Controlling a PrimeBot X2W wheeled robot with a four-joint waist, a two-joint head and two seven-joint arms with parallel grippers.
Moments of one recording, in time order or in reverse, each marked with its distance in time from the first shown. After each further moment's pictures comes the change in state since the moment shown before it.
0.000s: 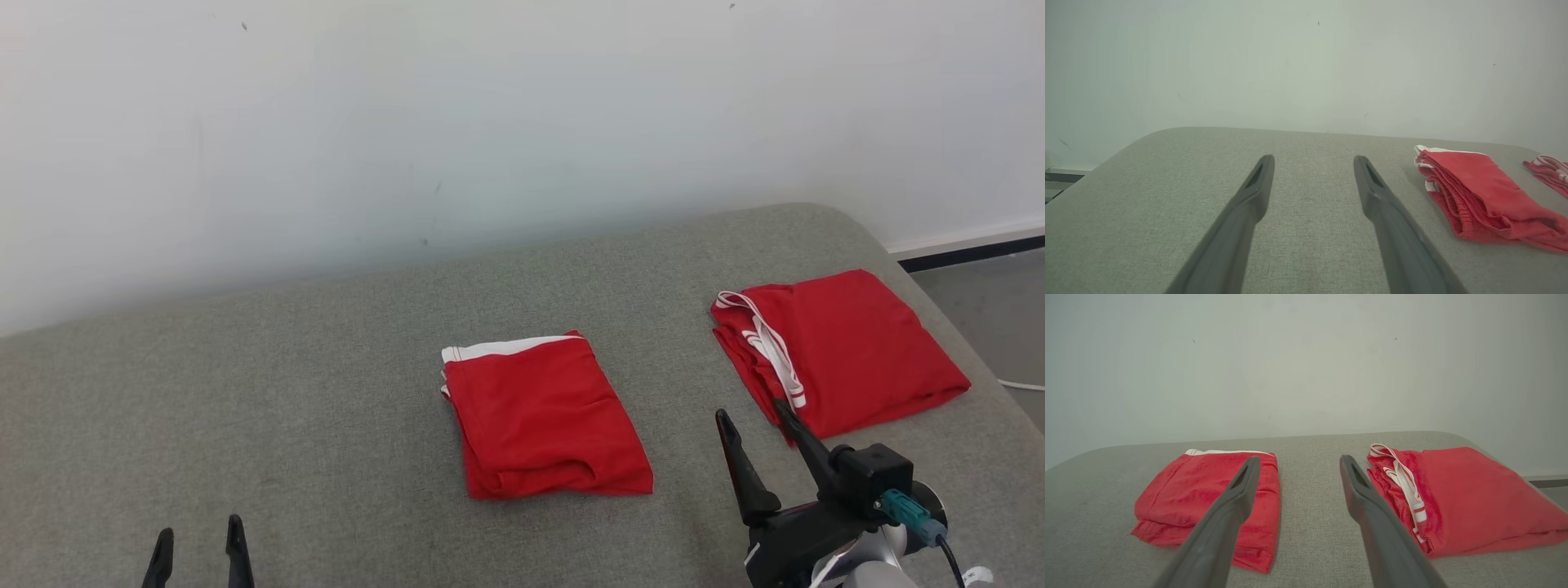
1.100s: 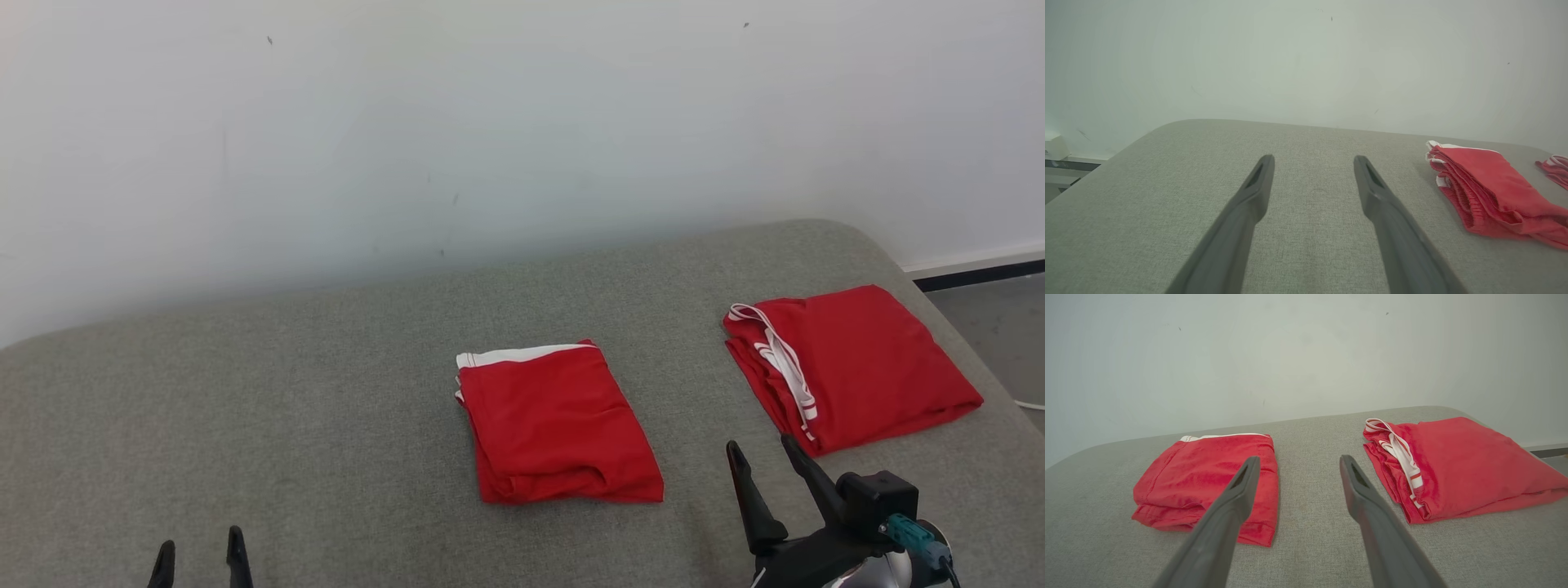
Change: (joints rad) left arm 0.005 0.000 0.002 0.040 -0.007 0.010 0.000; right arm 0.063 0.030 -0.067 0.005 0.000 0.000 0.039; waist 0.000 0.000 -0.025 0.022
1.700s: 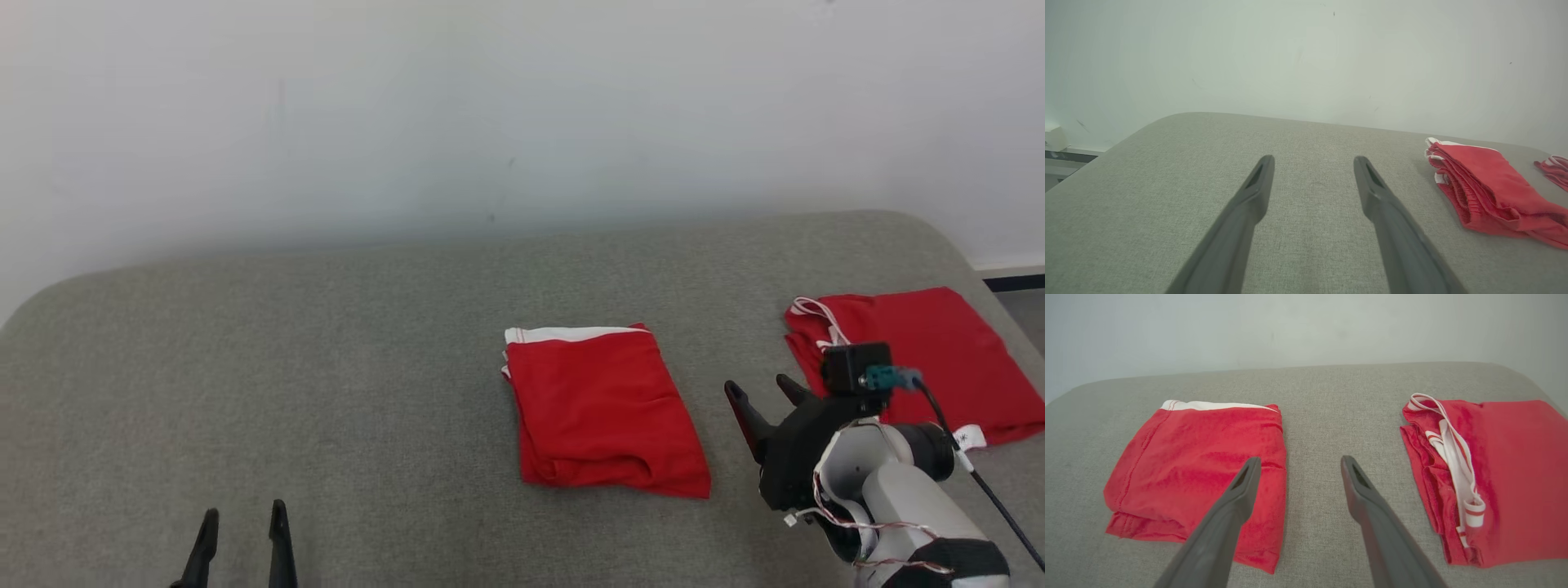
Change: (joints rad) left arm -0.028 -0.001 -0.082 -0.021 -0.008 0.012 0.000; right arm -0.289 -0.064 0.071 0.178 0.115 0.000 0.374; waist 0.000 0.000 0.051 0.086
